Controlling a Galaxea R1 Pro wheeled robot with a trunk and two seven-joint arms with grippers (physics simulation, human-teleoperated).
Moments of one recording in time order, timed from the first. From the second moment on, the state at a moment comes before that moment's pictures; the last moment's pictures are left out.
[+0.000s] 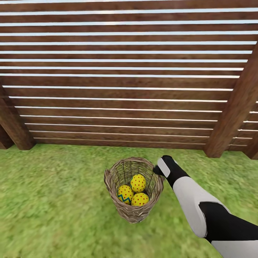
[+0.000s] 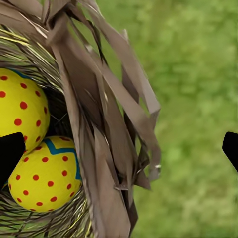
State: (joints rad) left arm 0.23 0.21 0.24 -1.03 0.07 0.00 0.00; right arm -1.06 0.13 -0.07 -0.41 -0.30 0.71 -0.54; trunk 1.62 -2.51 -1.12
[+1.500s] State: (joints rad) left arm 0.23 0.21 0.24 -1.04 0.07 0.00 0.00; right arm -1.06 0.13 -0.07 -0.41 -0.30 0.71 -0.54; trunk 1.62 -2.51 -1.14
